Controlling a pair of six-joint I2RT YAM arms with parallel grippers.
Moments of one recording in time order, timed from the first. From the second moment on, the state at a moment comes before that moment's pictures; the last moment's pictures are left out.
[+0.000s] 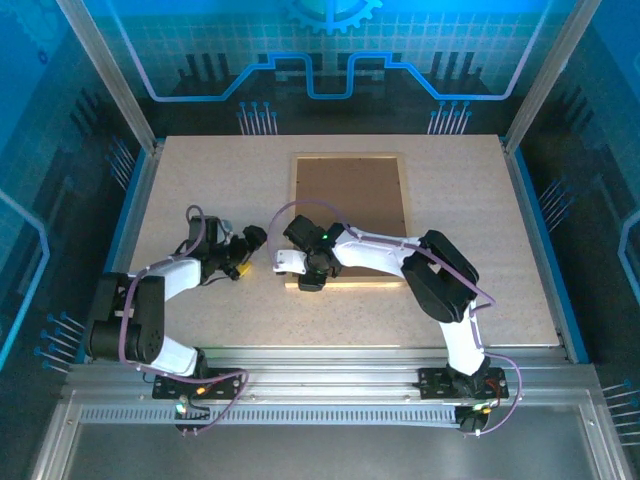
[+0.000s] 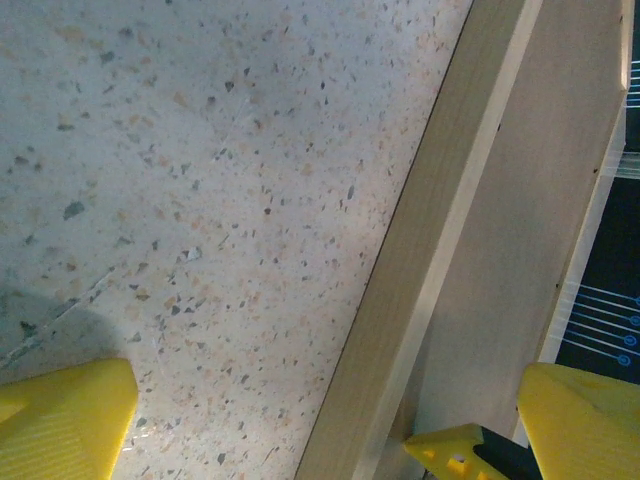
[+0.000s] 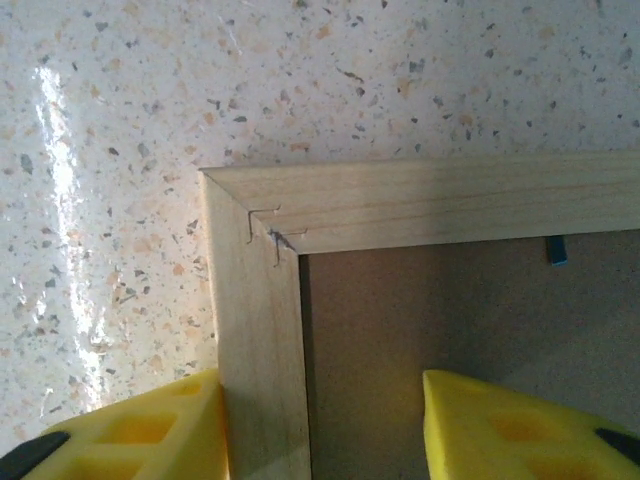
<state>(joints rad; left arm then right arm) -0.01 1.47 0.57 0.05 0.54 -0.91 0.90 2.02 1.43 -0.63 -0.04 -0.62</state>
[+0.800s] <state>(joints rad) -0.03 1.43 0.53 0.07 0.56 -0.93 0.91 2.02 1.45 -0.65 -0.06 -0.61</state>
